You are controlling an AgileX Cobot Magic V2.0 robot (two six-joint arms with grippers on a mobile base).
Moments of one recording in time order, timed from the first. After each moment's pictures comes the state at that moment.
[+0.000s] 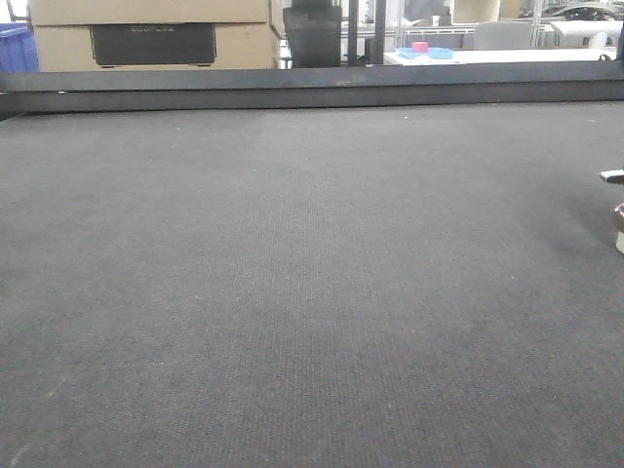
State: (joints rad) left arm -0.01 0.61 -0.78 -0.08 0.46 0.05; right arm 0.07 1.45 -1.25 0.06 1.00 -0.13
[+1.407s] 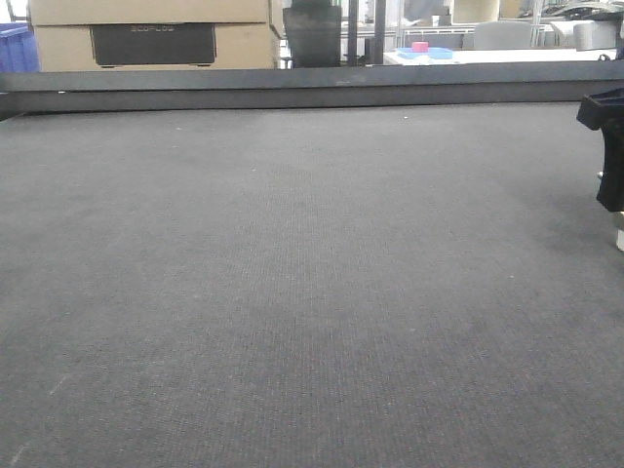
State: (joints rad) left arm 0.30 1.43 -1.44 -0.12 1.22 0.24; right arm 0.07 1.72 -1.26 0.06 0.95 -0.13
